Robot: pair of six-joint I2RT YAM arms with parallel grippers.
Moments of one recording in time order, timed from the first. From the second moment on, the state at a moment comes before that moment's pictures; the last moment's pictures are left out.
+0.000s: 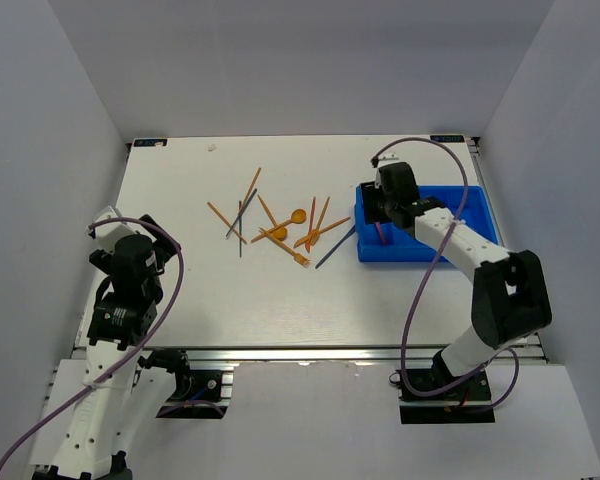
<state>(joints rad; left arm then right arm) -0.17 0.61 0.80 -0.60 -0.59 -0.52 0.41 1.62 1.13 -0.27 0.16 0.04</state>
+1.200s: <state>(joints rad) -0.17 0.60 0.80 -0.58 -0.56 -0.50 0.70 2.19 1.69 -0.50 0.45 0.60</state>
